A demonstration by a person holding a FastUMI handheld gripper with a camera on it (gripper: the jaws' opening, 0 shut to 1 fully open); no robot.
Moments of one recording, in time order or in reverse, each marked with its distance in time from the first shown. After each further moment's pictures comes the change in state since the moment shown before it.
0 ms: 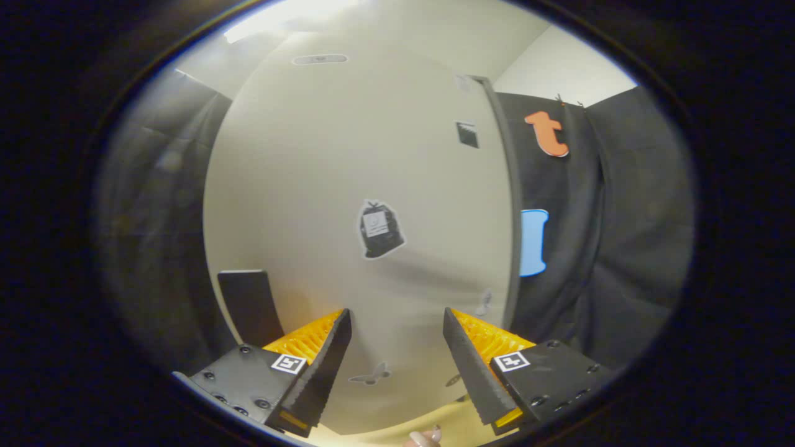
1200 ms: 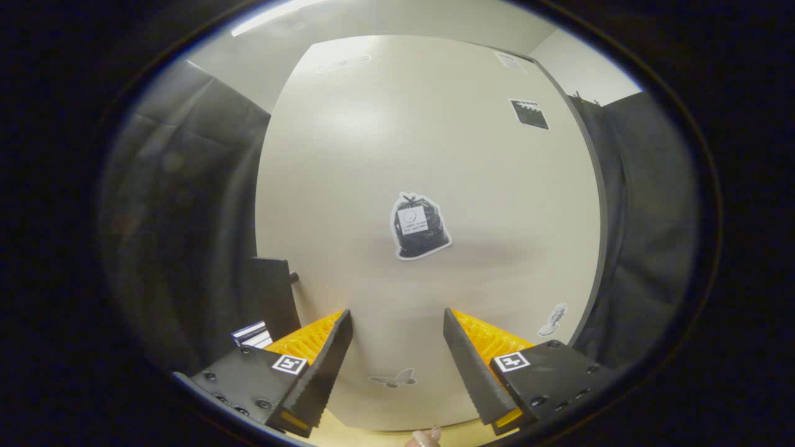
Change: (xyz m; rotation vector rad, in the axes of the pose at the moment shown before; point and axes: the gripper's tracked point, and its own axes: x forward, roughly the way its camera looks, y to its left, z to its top) arm 0.073 0.038 0.001 -0.003 -0.007 -0.016
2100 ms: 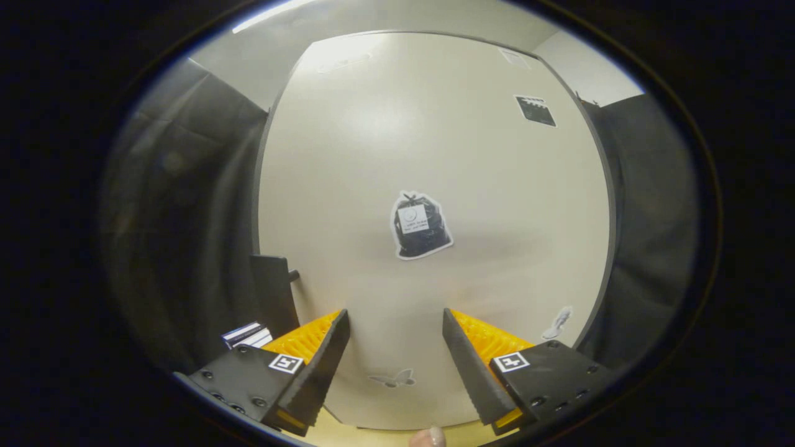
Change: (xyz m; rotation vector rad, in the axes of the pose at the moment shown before) arm -0.008 0.001 -0.001 -0.010 0.000 -0.008
